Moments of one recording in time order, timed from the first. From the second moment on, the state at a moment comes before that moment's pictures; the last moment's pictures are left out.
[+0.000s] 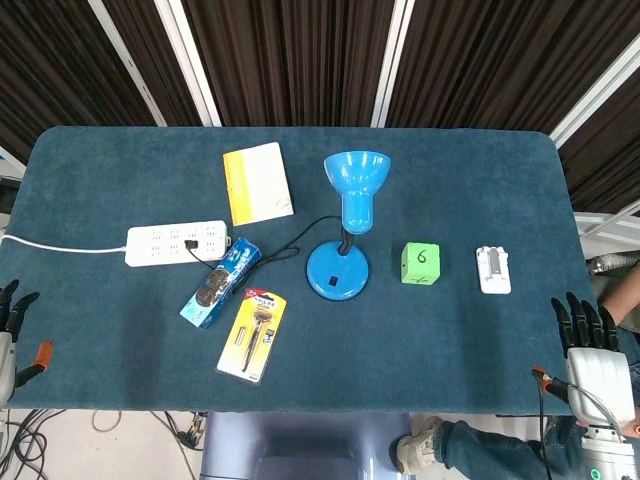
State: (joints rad) left arm 0.00 -1.16 -0.06 -1.72 1.43 1.57 0.19; right arm -0.02 -1.18 0.07 -1.76 -1.52 1.60 -0.34
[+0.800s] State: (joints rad) left arm 0.00 -1.16 -0.06 -1.73 1.42 1.56 0.20; right arm 0.18 -1.11 0.10 -1.94 -1.48 1.28 -0.25
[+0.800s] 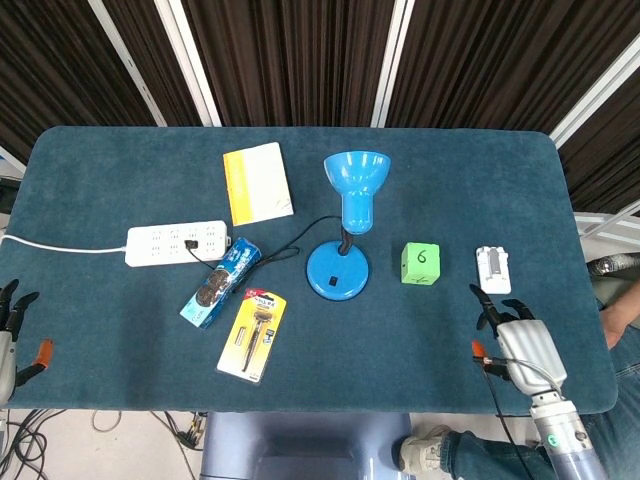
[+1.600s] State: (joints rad) left arm -0.01 -1.15 -0.08 -1.74 1.36 1.54 0.19; right arm 0.56 -1.47 0.20 -1.87 -1.01 0.98 -0.62
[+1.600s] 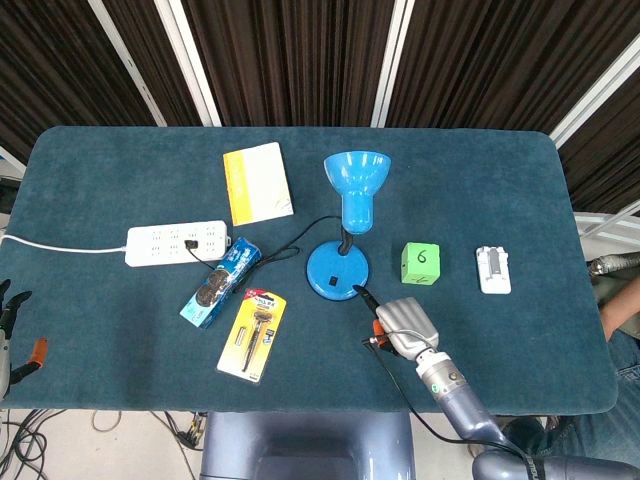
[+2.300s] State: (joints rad) left arm 0.00 -1.14 -0.09 -1.75 1.34 1.53 0.17; right arm 0.81 -1.66 0.24 -1.65 -0.61 0.98 -0.80
